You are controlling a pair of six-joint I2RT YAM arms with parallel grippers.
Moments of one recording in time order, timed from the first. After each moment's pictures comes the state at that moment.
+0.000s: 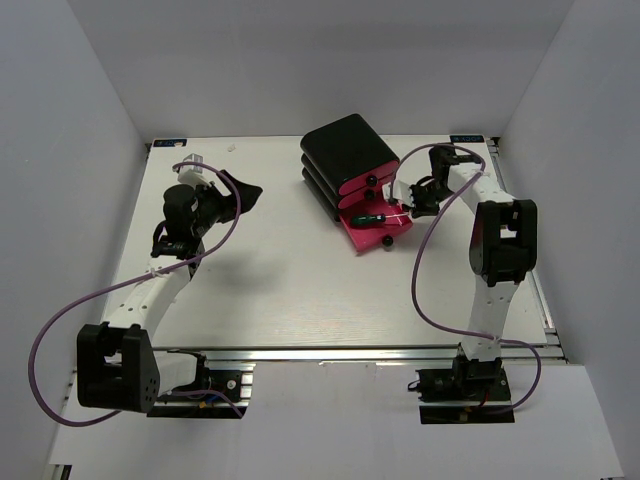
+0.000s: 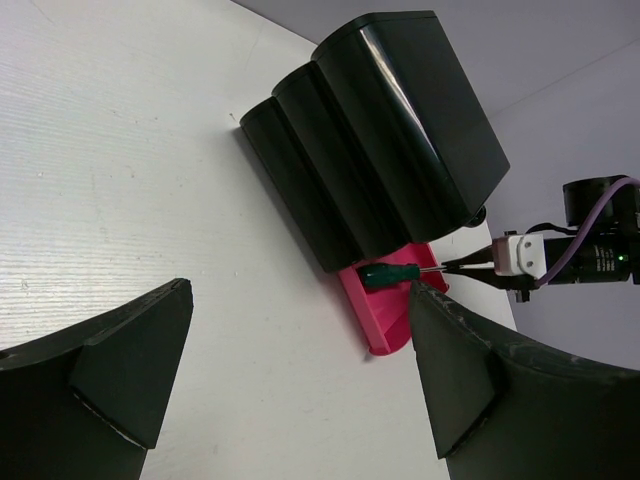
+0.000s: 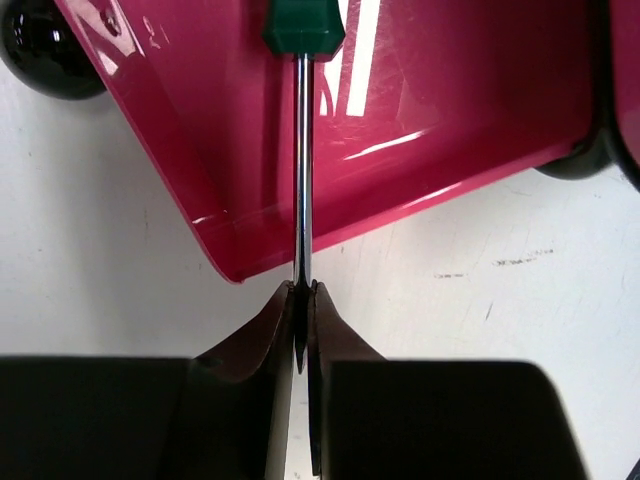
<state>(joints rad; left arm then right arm) -0.10 1.21 0.76 0.25 0.31 -0.65 0.11 2.07 1.63 -0.90 -0.45 -1.62</state>
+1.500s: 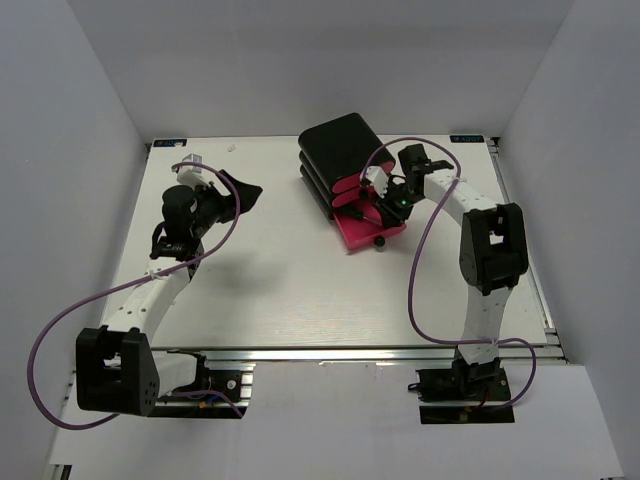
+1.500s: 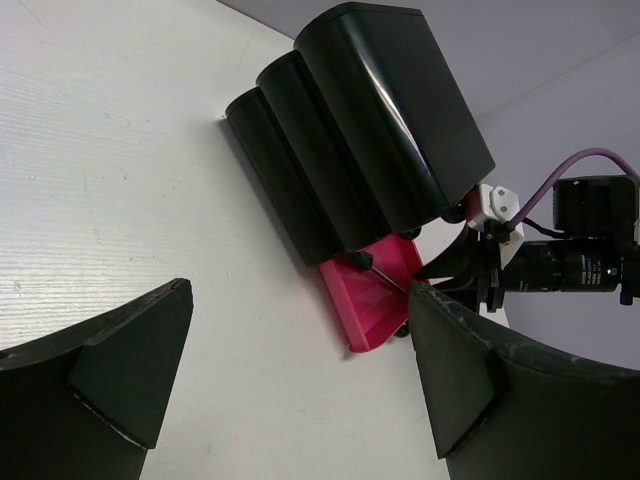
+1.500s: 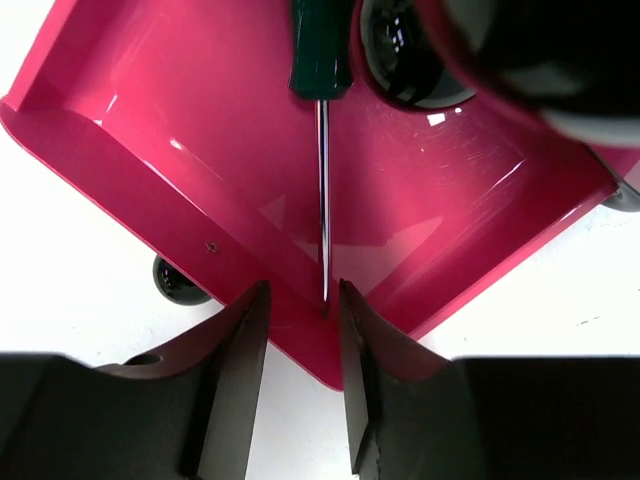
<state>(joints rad) -0.10 1.19 0.76 0.25 0.32 -0.66 0.28 2.01 1.57 -0.76 -0.43 -0.83</state>
